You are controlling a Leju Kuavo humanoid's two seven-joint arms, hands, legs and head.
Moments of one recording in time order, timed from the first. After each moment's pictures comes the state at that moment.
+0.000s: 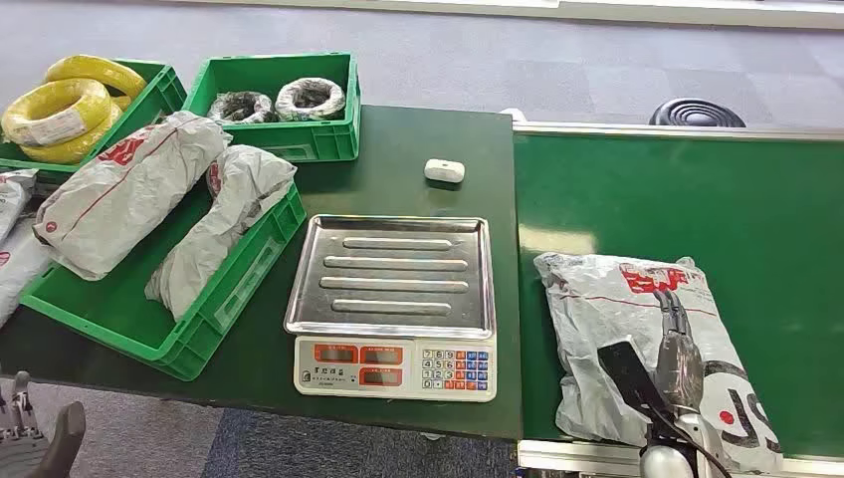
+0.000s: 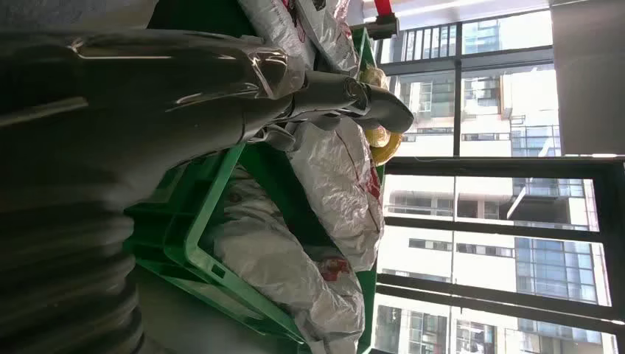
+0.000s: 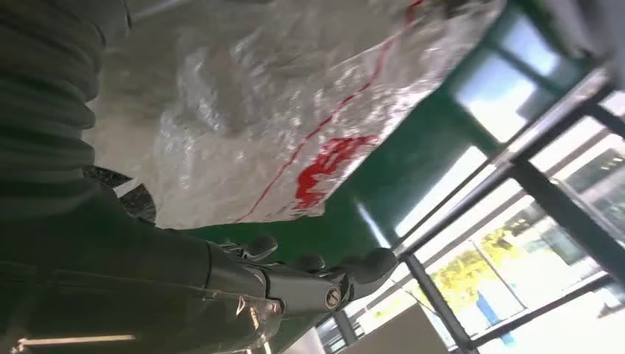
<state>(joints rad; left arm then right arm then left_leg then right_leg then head) 0.43 -0.21 0.29 -1.94 0.23 0.08 -0.70 -0.12 -0.24 0.09 -1.05 0.61 -0.44 -0.23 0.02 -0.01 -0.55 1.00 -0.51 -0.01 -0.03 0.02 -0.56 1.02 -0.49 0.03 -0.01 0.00</state>
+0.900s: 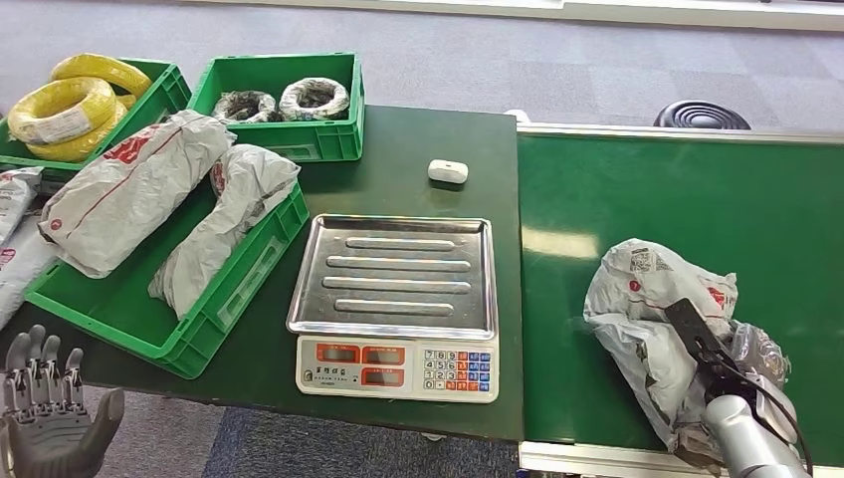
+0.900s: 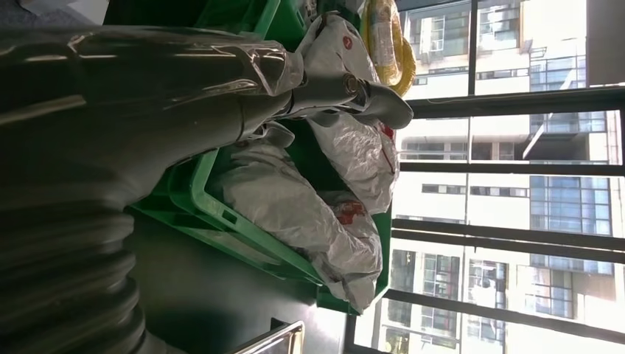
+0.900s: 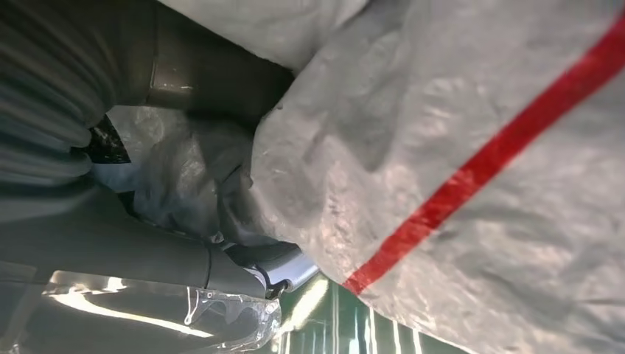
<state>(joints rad) 0.38 -0.20 0.26 -1.89 0.19 -0.05 -0.65 -0.49 -0.38 -0.03 -0.40 0.73 -0.40 -0.14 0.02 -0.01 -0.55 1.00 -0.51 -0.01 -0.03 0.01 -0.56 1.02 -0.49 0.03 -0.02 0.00</state>
